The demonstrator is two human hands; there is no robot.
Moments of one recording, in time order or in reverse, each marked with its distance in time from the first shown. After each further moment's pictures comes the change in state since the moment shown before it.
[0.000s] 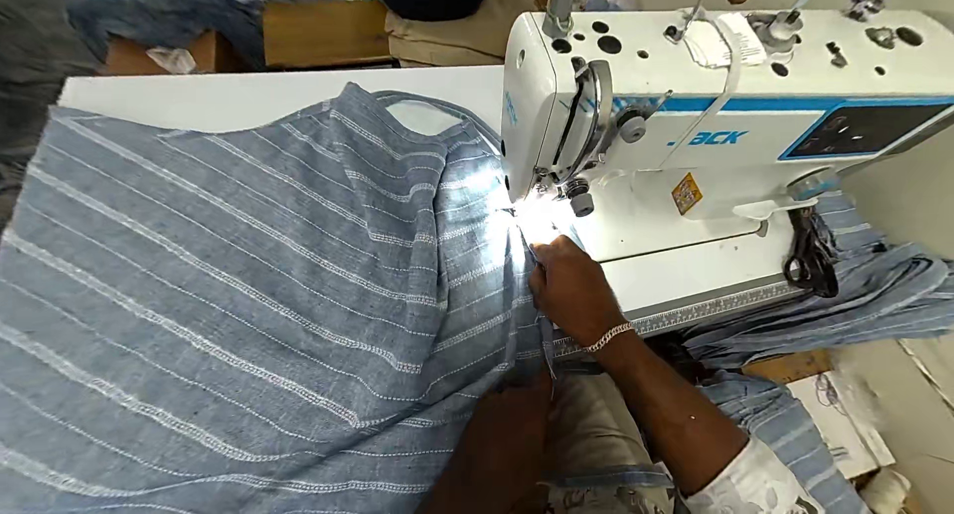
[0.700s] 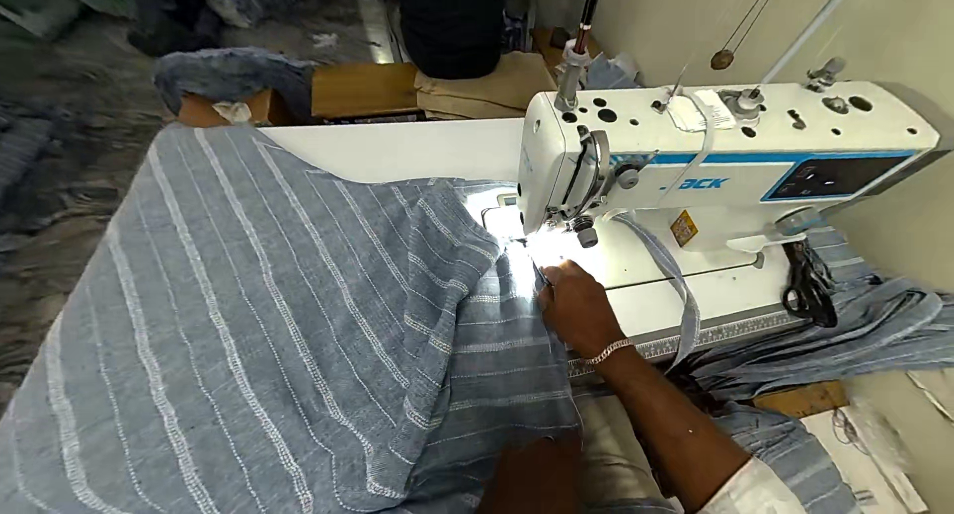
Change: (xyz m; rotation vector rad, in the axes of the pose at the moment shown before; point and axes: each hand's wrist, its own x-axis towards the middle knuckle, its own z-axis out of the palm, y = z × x) left_hand -0.040 0.020 0.014 -0.026 0.003 0.056; right_hand 0.006 -0.006 -0.007 0.043 -0.022 0.030
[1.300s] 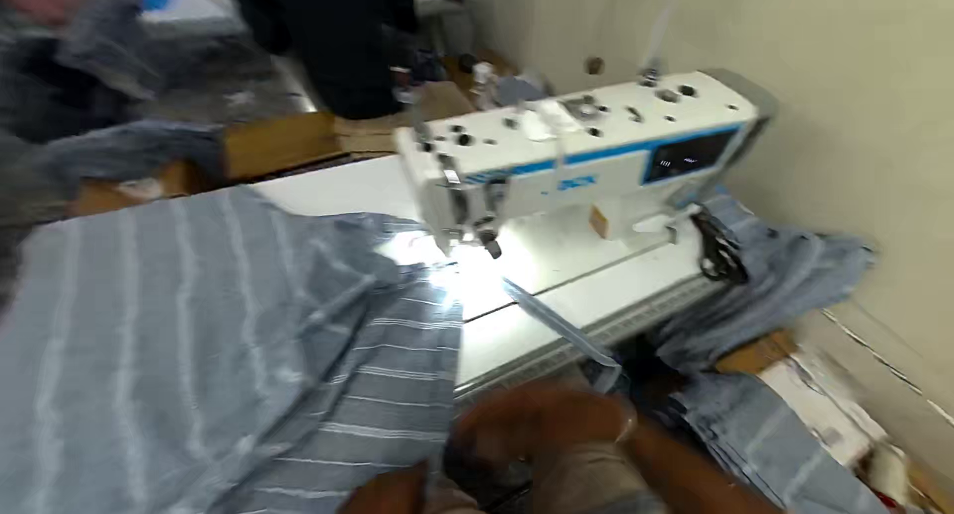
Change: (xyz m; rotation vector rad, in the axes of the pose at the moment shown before) left_hand -0.032 -0.071 -0.043 0.134 -0.107 -0.220; right_hand -0.115 0.035 -0.022 0.794 -0.447 -0.359
